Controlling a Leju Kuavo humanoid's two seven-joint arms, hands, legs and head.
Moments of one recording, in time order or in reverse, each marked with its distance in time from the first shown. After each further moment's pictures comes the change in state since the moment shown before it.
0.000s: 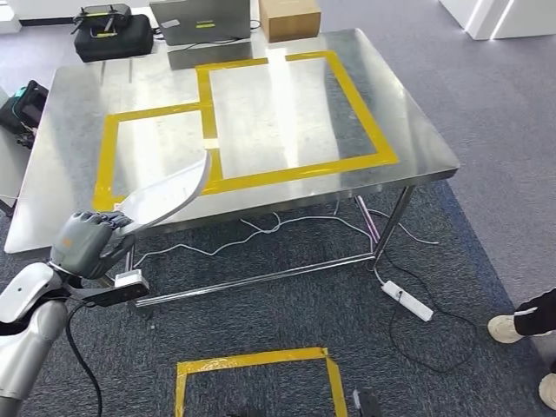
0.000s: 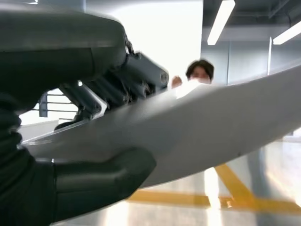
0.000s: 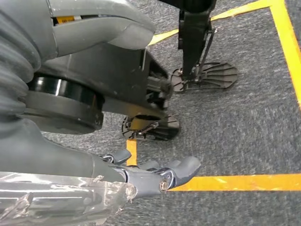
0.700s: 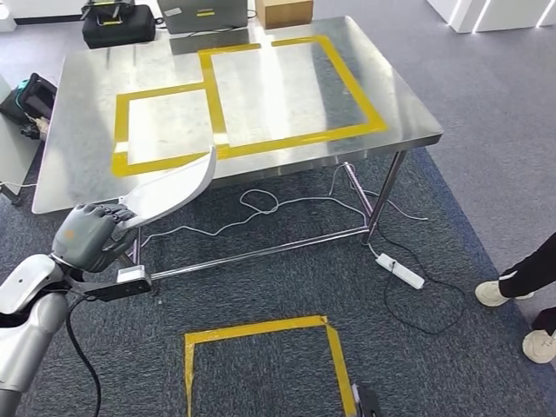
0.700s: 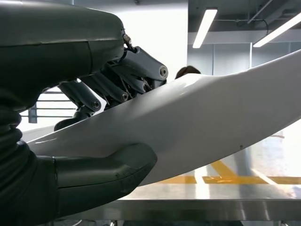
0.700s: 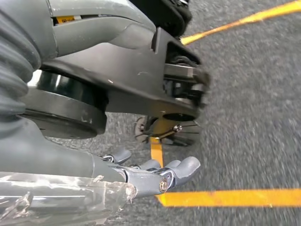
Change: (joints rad) left arm -0.019 0.004 -0.007 -0.024 -0.009 -0.030 -0.014; right arm -0.020 -0.001 0.009 0.000 0.001 0.002 0.009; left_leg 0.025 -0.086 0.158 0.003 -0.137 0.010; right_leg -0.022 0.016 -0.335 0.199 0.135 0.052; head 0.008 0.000
